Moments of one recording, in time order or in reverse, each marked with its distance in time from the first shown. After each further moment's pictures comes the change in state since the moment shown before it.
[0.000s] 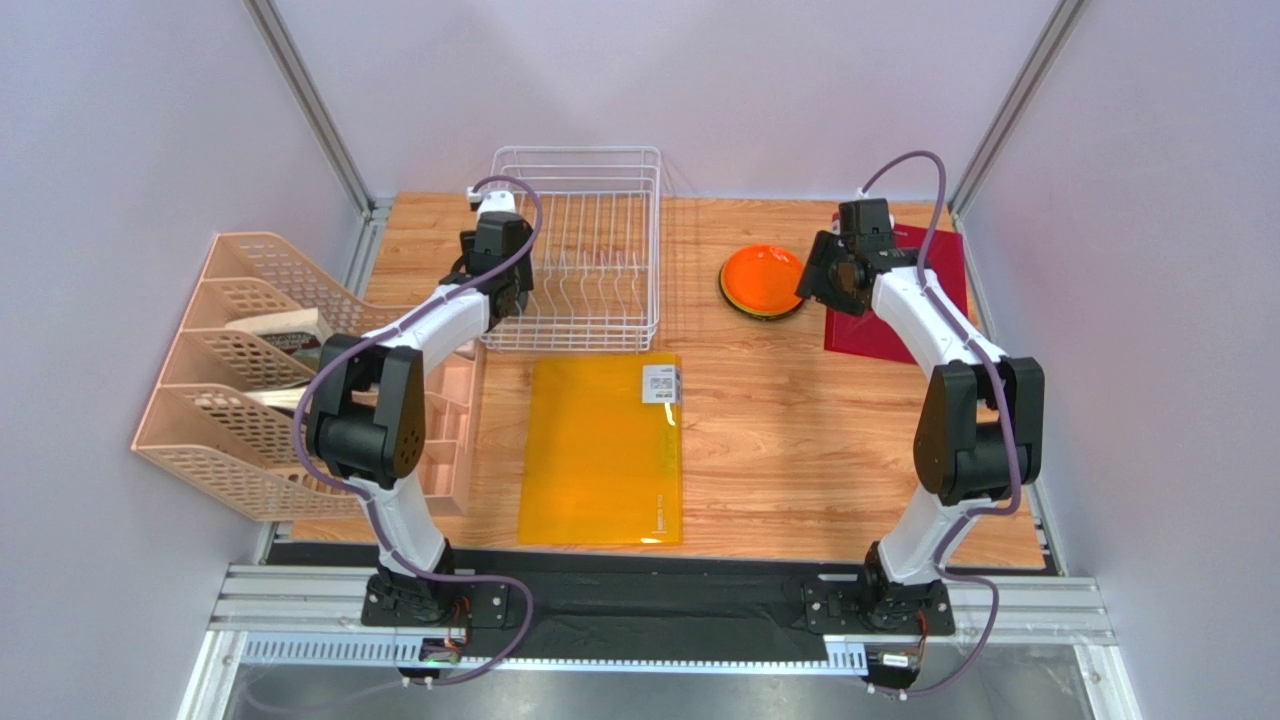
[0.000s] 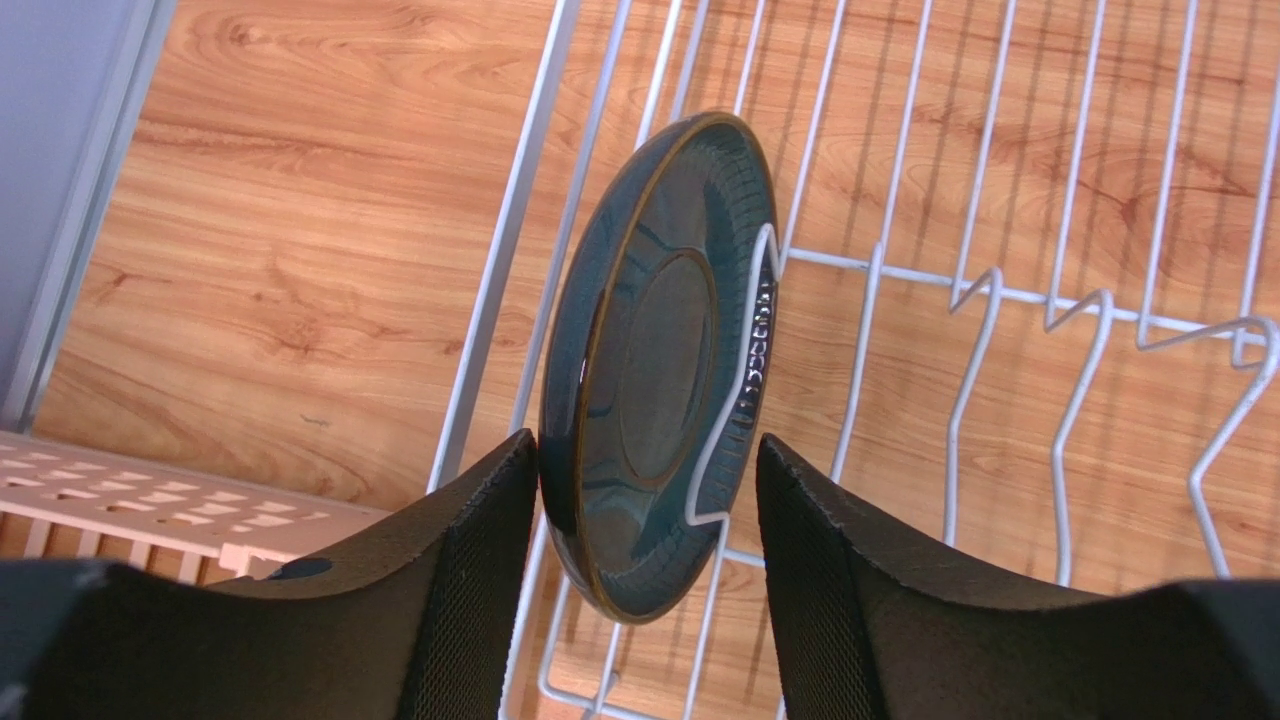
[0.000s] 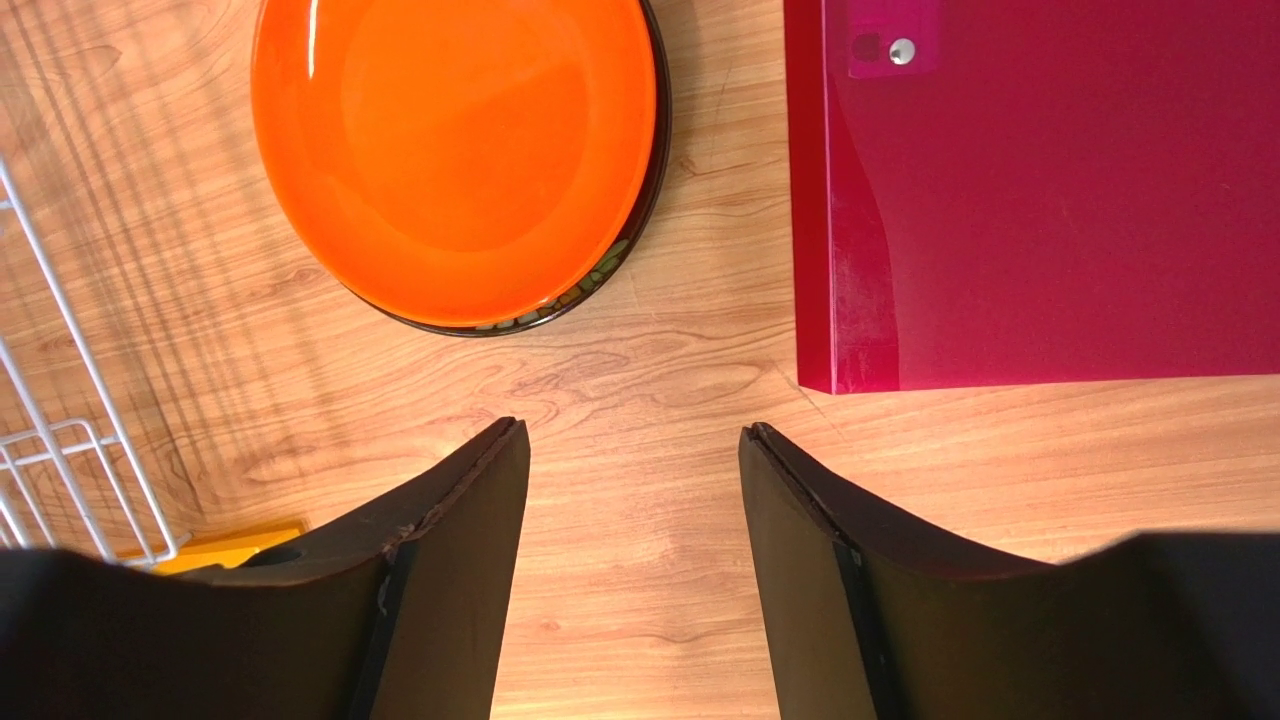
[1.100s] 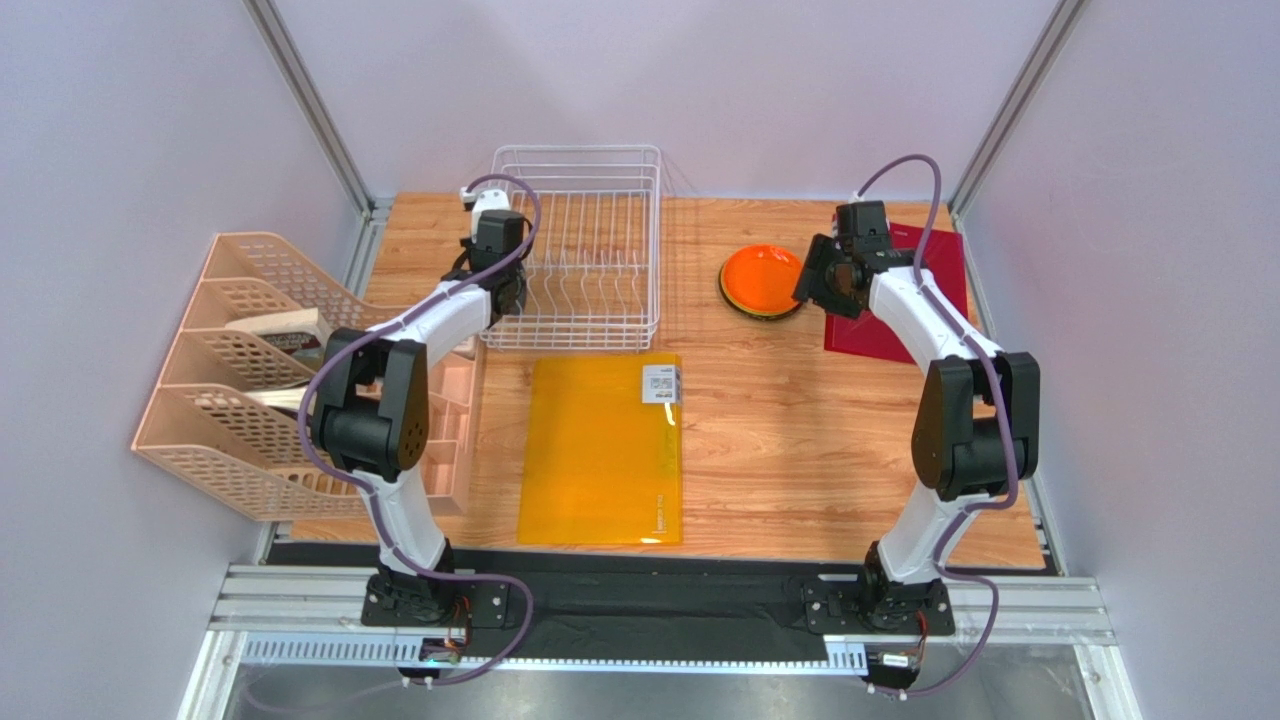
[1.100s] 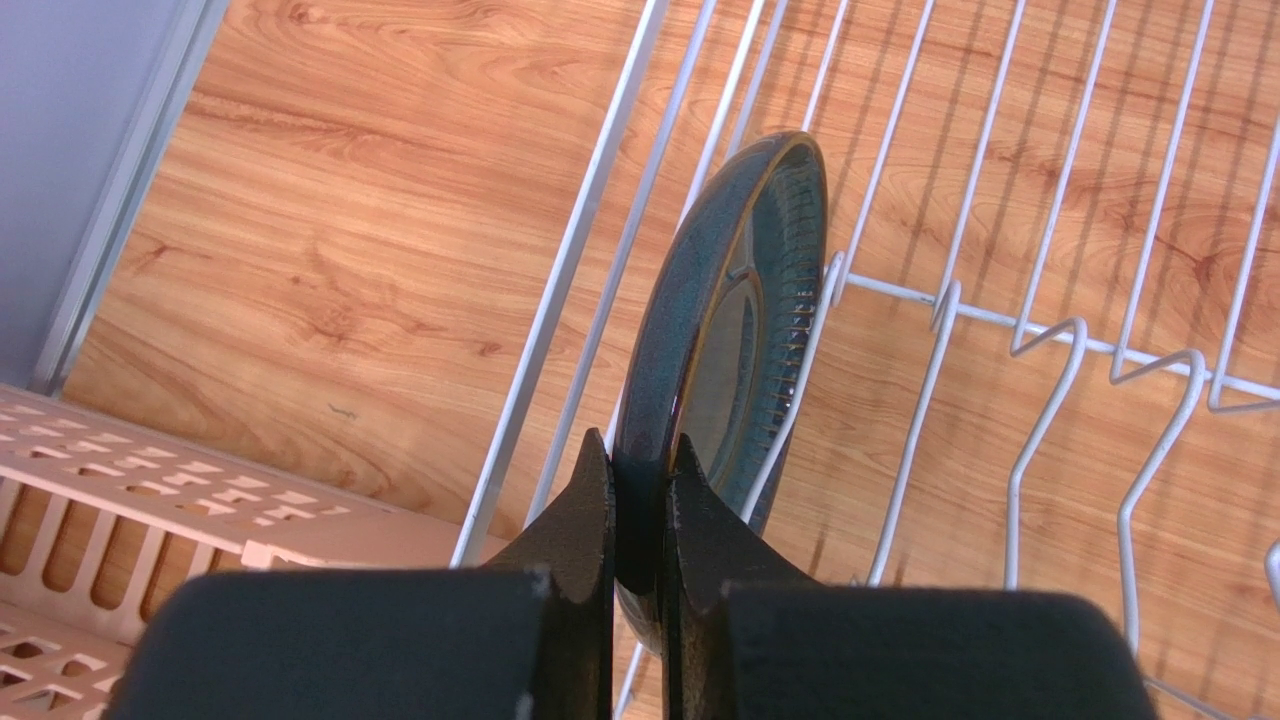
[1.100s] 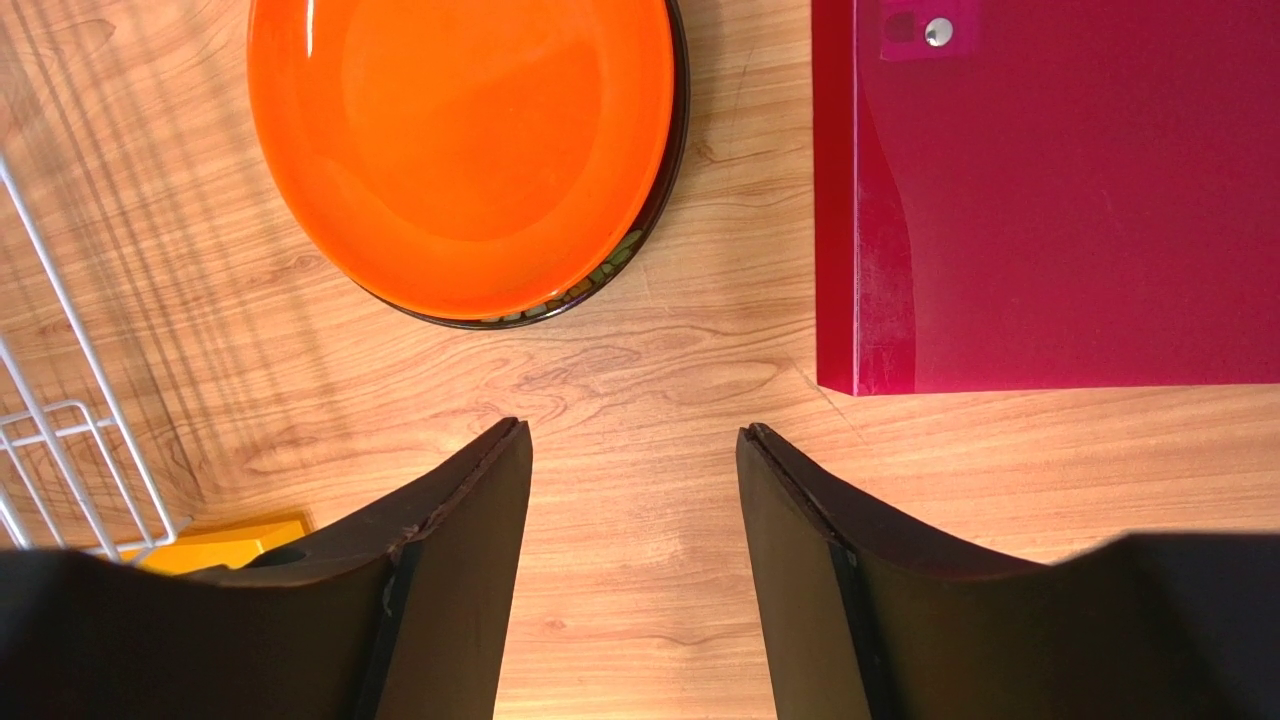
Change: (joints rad) left arm 0.007 0.042 0.028 -0.009 -0.074 -0.045; right arm 0.000 0.021 -0.004 0.009 -0.031 0.002
